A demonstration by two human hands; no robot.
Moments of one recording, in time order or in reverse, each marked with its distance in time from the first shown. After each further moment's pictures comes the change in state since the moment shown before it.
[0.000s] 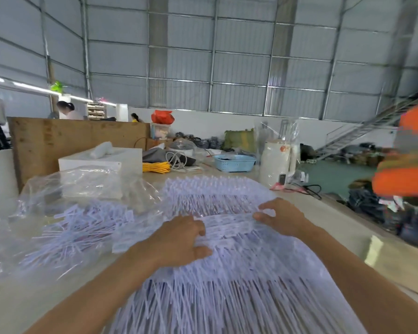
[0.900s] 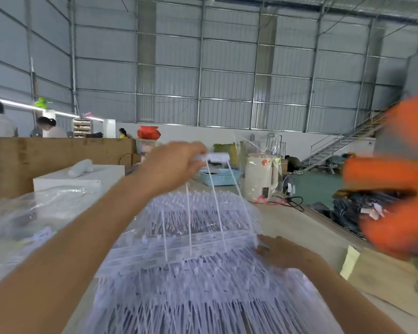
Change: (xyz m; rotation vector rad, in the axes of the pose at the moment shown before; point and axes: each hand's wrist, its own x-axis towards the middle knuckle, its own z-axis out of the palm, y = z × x) left_hand 0.039 0.050 -0.130 0.146 0.650 0.113; right_hand -0.024 0.044 0.003 -0.106 -0.226 0.080
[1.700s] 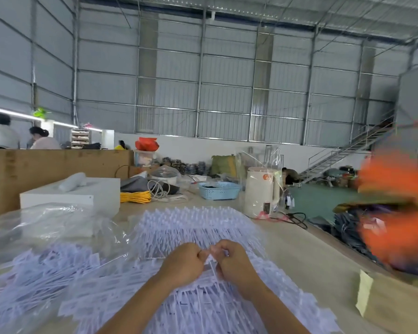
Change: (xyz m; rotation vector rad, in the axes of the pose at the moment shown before) left_hand -0.052 -0.004 0.159 -0.519 -0.472 -0.477; right_hand 0.026 -0.103 0.021 1.027 0.284 -0.222
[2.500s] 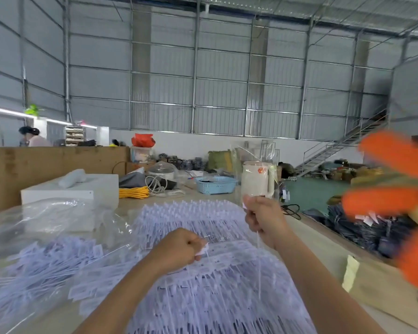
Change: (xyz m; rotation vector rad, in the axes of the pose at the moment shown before) left_hand -0.042 0.016 -0.035 -0.193 -0.073 0.073; right_hand 0.008 -0.048 -0.074 0.393 0.214 0.071
